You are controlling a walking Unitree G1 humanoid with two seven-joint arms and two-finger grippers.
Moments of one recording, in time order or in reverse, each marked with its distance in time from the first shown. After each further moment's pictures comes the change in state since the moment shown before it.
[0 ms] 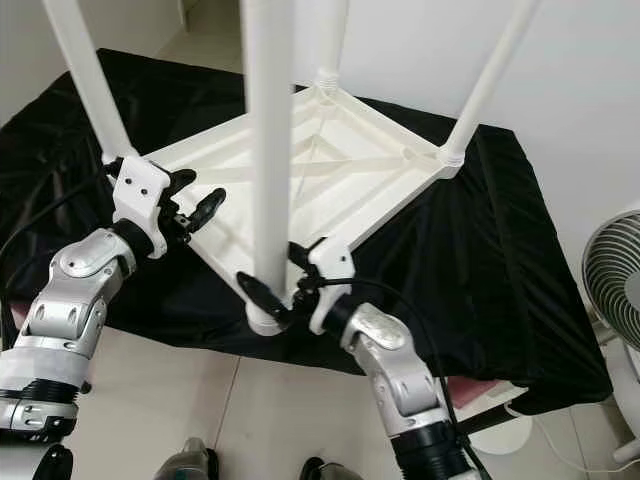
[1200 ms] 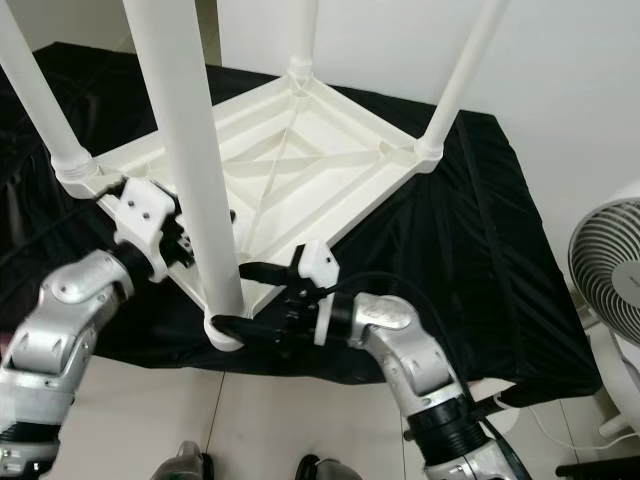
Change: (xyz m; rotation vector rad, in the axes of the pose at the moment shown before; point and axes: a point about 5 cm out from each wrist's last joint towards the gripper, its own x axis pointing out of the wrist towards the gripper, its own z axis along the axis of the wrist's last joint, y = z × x) left arm -0.019 -0.010 0.010 0.016 0.011 -0.050; right arm 0.015 0.030 0.009 0.018 0.062 0.554
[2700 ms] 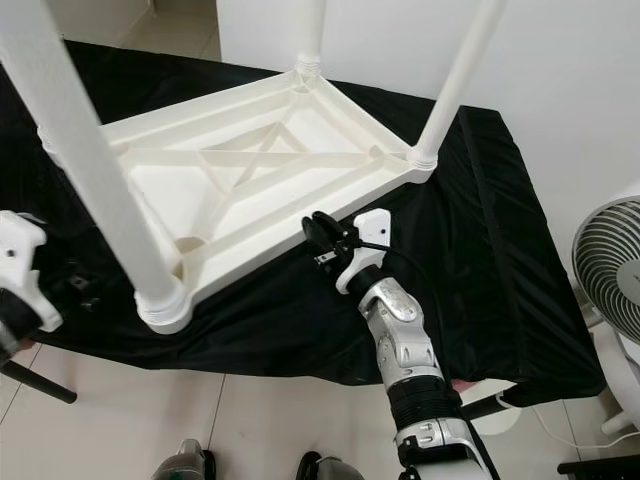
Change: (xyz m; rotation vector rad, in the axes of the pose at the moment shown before) left arm -0.086 0.003 0.004 -0.117 0.064 0.037; right arm -0.041 -0.070 -0.014 -0.028 -0.166 -0.707
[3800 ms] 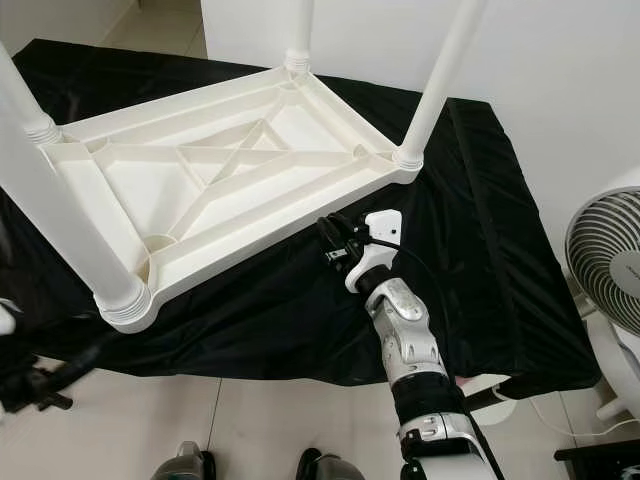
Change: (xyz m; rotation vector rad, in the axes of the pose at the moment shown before) left arm -0.083 -0.001 -0.020 -0.057 0.311 -0.123; right arm 0.000 -0.016 -0.007 0.026 0.015 -0.153
